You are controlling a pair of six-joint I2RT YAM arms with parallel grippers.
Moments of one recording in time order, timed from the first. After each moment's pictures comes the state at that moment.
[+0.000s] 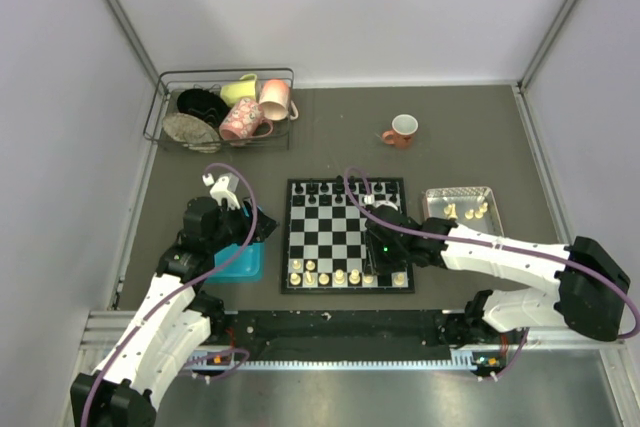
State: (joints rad) left arm -0.24 0.65 0.41 -0.28 0.35 -0.52; right arm 1.02 1.24 0.73 -0.54 0.01 0.79
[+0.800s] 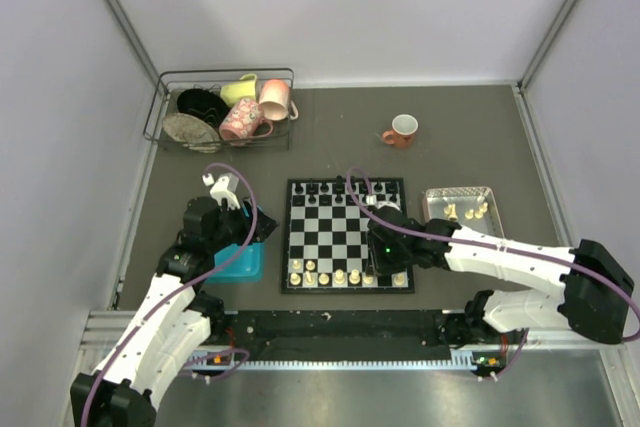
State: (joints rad) left arm -0.24 0.65 0.41 -0.28 0.35 -0.52; right arm 1.02 1.21 0.71 -0.54 0.01 0.79
